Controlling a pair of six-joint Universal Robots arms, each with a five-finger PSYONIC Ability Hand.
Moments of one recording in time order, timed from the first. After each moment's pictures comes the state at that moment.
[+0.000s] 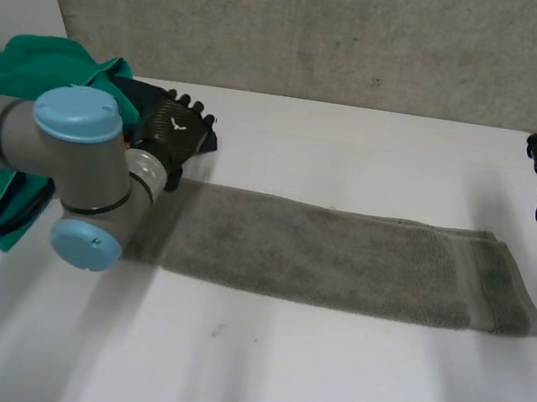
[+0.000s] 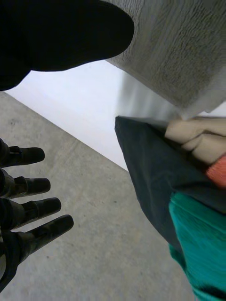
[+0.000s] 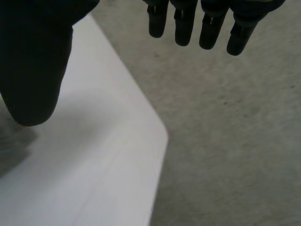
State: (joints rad) left arm 4.28 -2.29 -1.17 3.36 -1.59 3.80; right arm 1.63 -0.97 1.15 -0.04 1.54 2.38; left_hand 0.19 0.21 0.21 0.20 0.05; right_hand 0.22 0.21 0.21 0.21 0.05
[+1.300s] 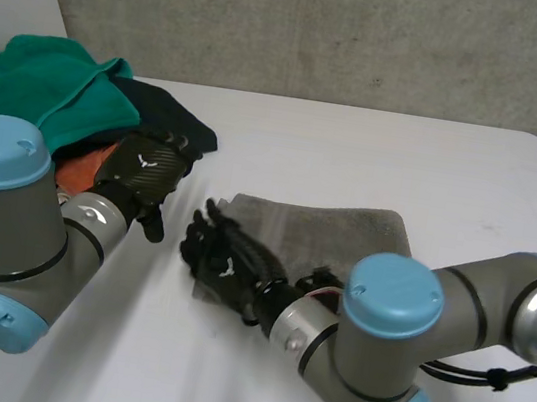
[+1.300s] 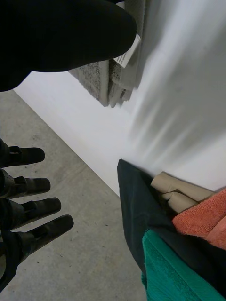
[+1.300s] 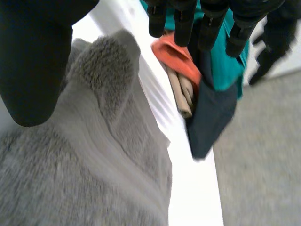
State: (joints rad) left arm 4.29 -1.92 -1.66 3.41 -1.53 3.60; right arm 2.31 -0.92 1.49 -0.38 1.18 2.14; left_hand 0.19 0.21 0.21 0.20 0.05; right_hand 0.22 0.21 0.21 0.22 0.05
